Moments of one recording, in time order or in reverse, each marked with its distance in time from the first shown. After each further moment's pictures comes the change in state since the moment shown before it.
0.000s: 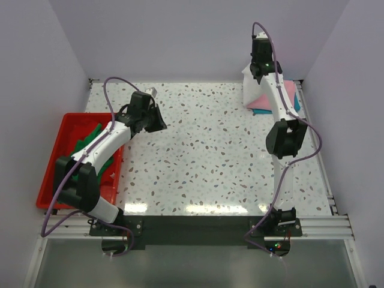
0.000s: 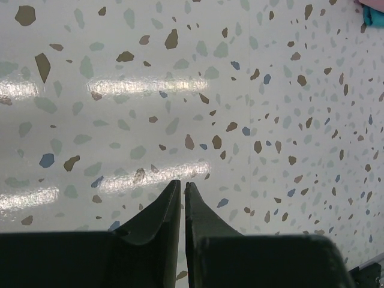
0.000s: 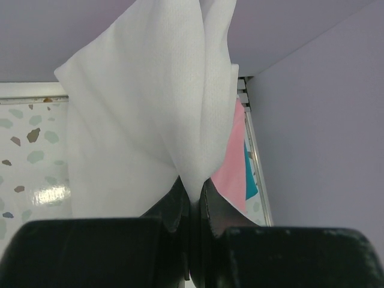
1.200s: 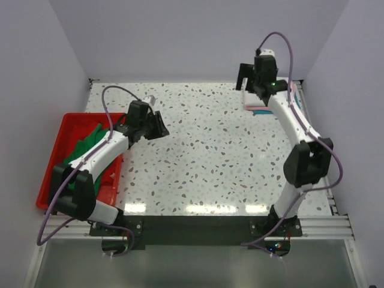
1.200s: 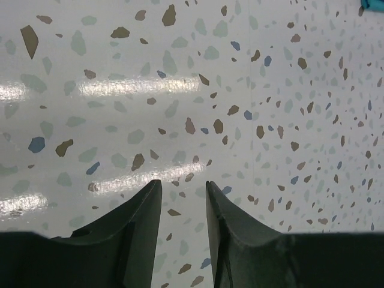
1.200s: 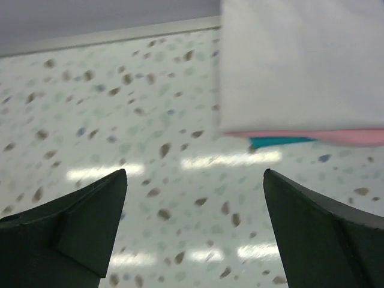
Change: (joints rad) left arm 0.000 -0.057 -0.143 0.095 0.032 -0.009; right arm -0.005 -0.449 -0.601 0.073 -0.314 0.443
